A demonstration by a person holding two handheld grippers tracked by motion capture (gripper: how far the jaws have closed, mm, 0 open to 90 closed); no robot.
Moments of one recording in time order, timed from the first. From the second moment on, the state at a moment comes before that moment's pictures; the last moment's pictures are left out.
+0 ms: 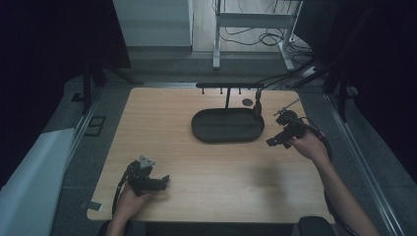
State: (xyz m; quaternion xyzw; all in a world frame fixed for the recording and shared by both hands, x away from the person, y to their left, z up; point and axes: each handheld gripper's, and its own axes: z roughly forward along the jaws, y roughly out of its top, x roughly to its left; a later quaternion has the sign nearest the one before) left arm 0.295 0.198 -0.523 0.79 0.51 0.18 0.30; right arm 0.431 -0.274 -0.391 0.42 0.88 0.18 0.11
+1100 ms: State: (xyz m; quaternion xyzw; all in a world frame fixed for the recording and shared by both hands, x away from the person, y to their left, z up) left arm 0.295 0.198 -0.523 0.79 0.51 0.18 0.30; right arm 0.364 -0.308 -0.480 0.44 0.85 0.25 0.13
